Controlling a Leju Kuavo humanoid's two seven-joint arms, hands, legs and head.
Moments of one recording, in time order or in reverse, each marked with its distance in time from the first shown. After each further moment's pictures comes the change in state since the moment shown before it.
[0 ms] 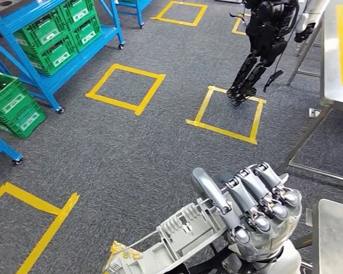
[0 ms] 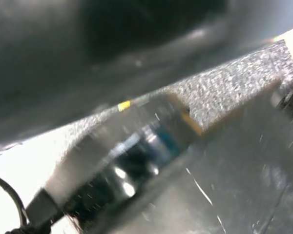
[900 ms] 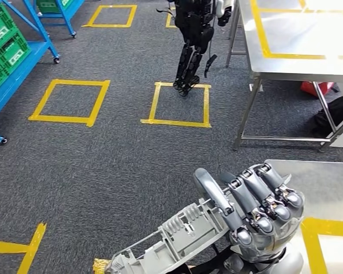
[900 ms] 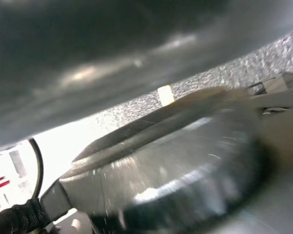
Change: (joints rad) left arm 0.012 0.023 0.162 0.011 0.234 -0.117 0.220; right arm 0.002 -0.001 -0.008 -0.009 0.000 0.000 -0.006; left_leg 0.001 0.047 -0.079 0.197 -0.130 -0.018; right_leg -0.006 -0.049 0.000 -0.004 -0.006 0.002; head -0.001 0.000
